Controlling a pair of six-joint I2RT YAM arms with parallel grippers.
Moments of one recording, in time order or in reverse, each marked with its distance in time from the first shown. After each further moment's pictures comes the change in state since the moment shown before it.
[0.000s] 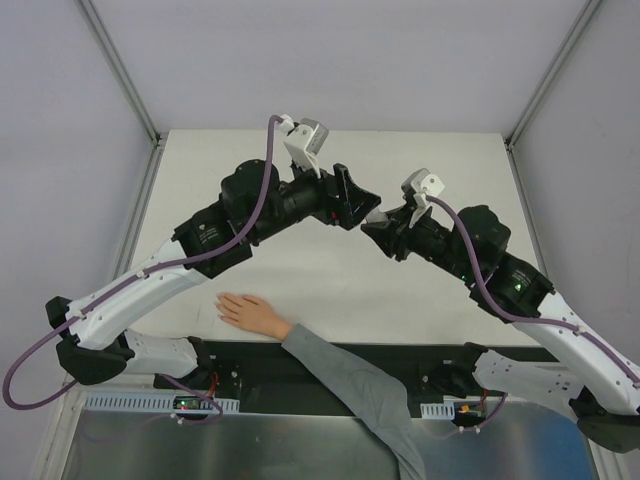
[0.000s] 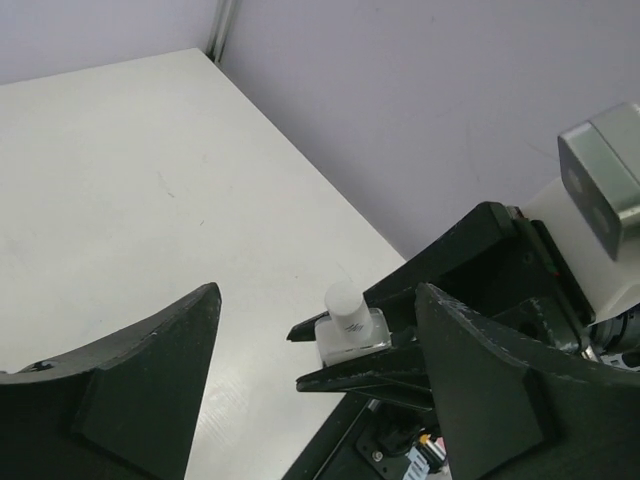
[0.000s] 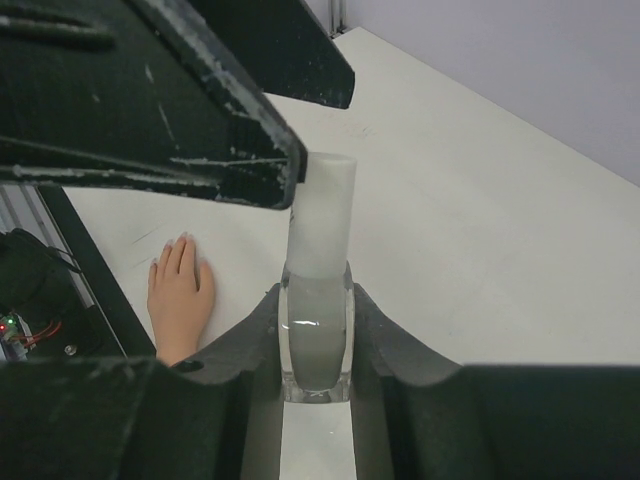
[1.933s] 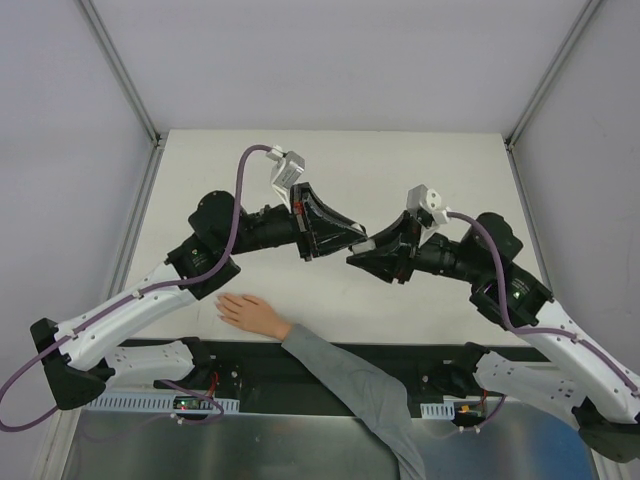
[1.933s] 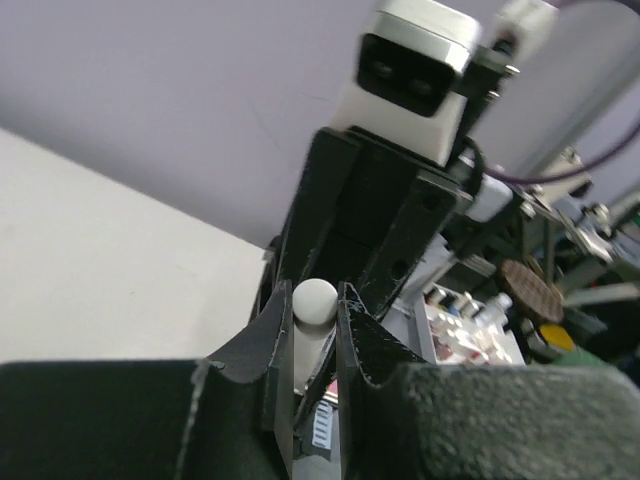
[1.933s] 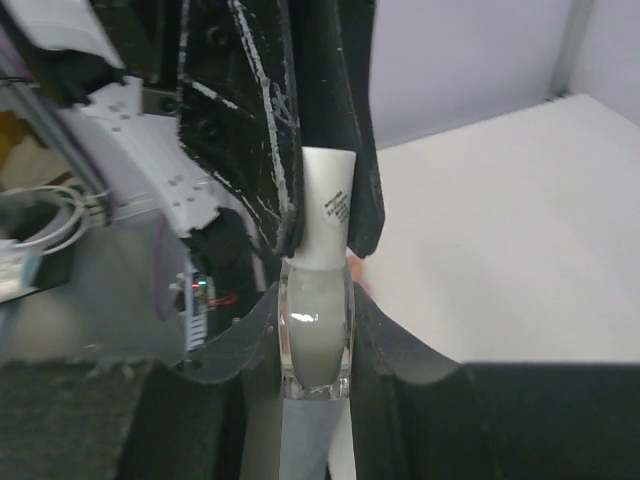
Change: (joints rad) left arm 0.084 -0.180 -0.383 0.448 0.522 -0.153; right arm -0.028 -0.064 -0.109 0.194 -0.412 0.118
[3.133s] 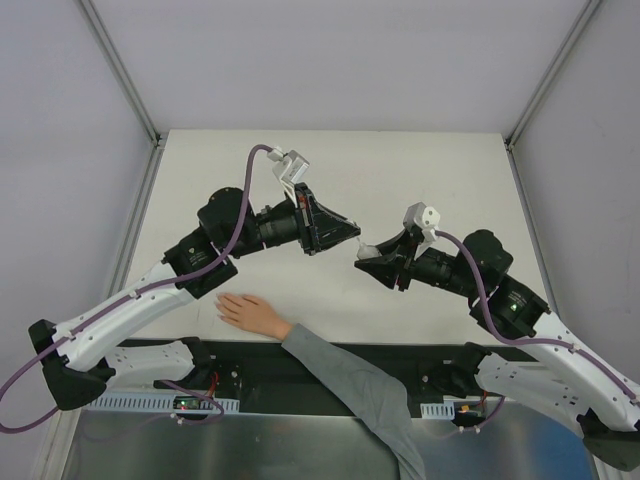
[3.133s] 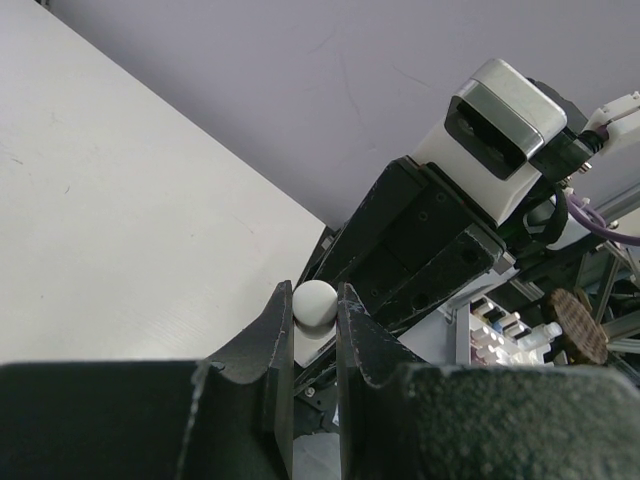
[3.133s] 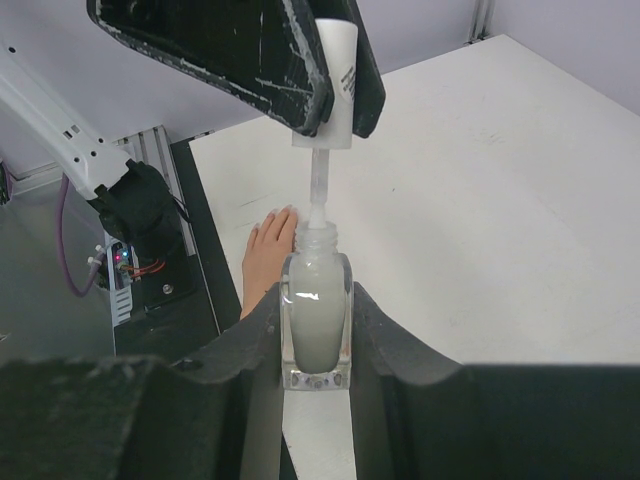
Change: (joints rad) left arm 0.008 -0.006 0.033 -0.178 -0.134 0.010; right arm 0.005 -0.089 -0.141 -0.035 0.093 -0.073
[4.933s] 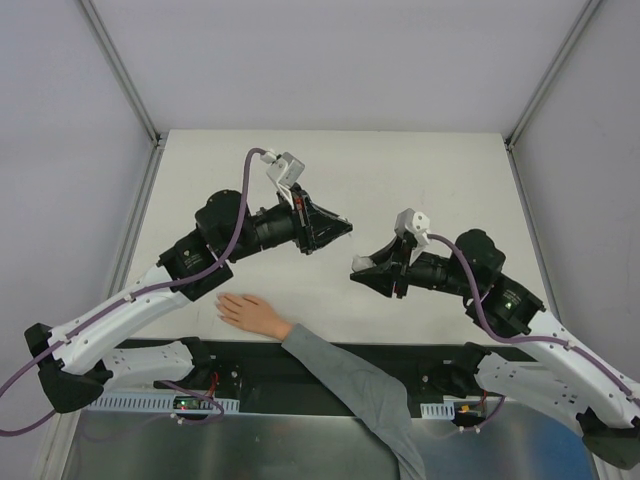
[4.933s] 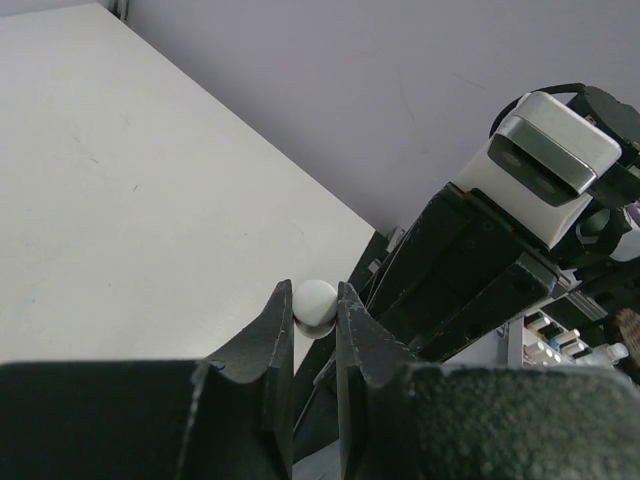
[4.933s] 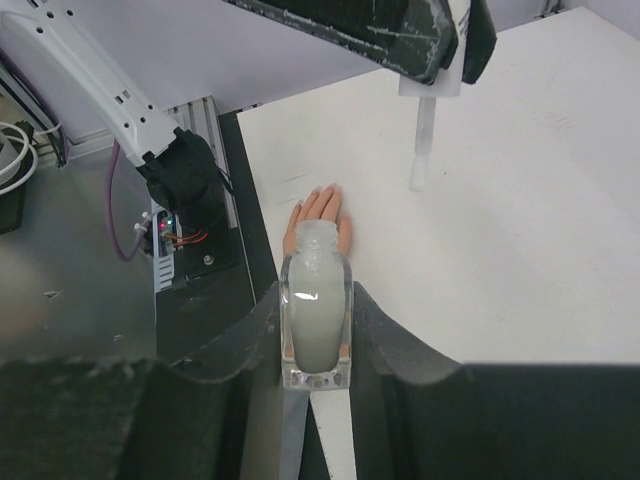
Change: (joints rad) left arm 0.005 -0.030 -0.008 -0.062 -0.098 0.082; right arm 0.000 0.019 -0.017 -0.009 -0.124 0.016
